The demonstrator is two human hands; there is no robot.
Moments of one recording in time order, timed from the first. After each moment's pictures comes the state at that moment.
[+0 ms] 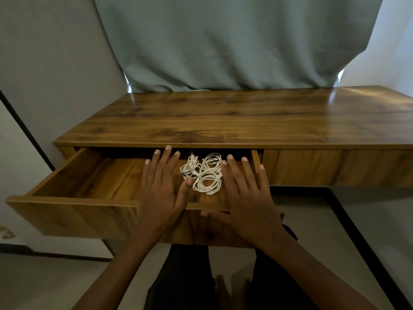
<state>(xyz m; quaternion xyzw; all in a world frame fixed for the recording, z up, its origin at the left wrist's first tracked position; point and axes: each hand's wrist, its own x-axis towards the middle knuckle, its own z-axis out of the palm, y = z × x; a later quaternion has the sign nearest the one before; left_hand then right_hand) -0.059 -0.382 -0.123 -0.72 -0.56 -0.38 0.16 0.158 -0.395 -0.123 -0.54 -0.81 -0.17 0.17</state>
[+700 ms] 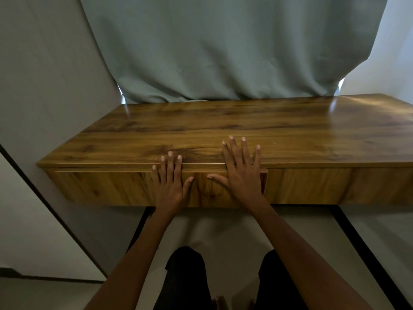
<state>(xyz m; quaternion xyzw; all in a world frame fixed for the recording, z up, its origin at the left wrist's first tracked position) -0.071 -0.205 -0.194 -0.68 -0.59 -0.35 0.28 0.159 -0.208 -0.145 -0.54 -0.72 -0.31 0.31</state>
